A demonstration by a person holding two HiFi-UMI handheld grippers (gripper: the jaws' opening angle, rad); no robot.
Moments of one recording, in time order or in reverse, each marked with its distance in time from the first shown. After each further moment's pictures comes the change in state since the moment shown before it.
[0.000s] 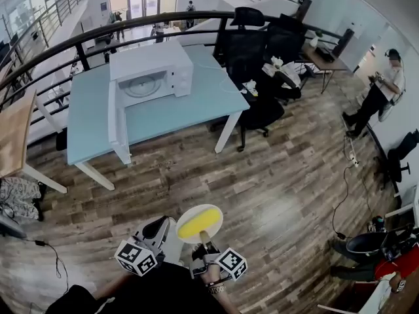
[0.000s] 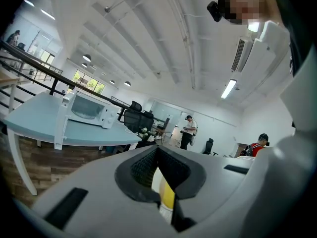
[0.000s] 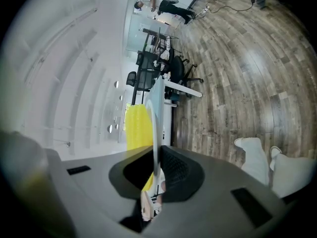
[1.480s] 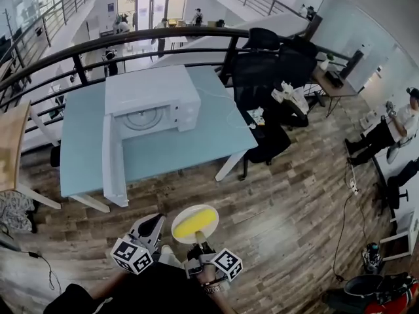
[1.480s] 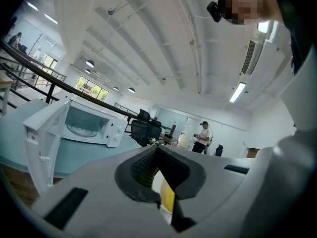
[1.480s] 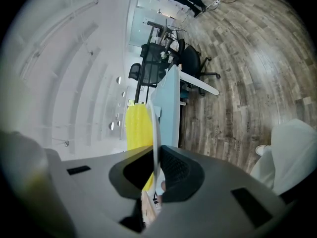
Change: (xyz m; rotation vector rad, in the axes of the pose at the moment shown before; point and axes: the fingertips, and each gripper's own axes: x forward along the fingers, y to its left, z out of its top) left arm 0.146 0.142 0.101 0.003 -0.074 0.044; right arm 0.199 0.086 0.080 -0.030 0.039 0.024
